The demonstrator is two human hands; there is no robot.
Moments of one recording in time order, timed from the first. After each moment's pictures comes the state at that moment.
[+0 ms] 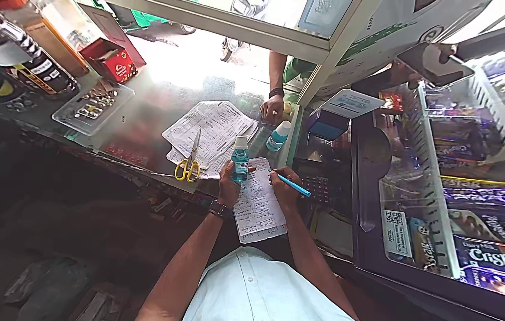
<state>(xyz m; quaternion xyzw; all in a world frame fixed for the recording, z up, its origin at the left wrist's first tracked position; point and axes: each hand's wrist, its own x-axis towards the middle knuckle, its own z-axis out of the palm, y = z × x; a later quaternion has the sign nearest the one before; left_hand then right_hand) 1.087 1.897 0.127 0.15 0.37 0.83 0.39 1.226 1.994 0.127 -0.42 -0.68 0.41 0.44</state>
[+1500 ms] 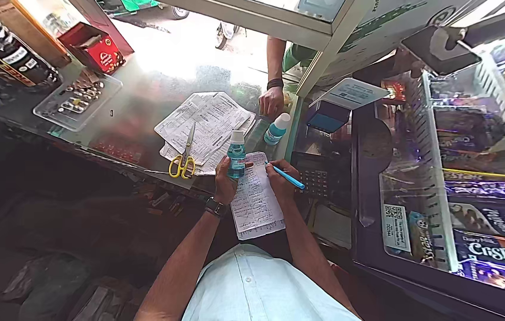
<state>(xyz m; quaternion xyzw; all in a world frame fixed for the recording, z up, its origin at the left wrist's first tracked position) 1.088 1.895 0.127 0.15 0.36 0.83 0.40 1.223 1.999 0.125 -0.43 -0.72 0.35 0.41</state>
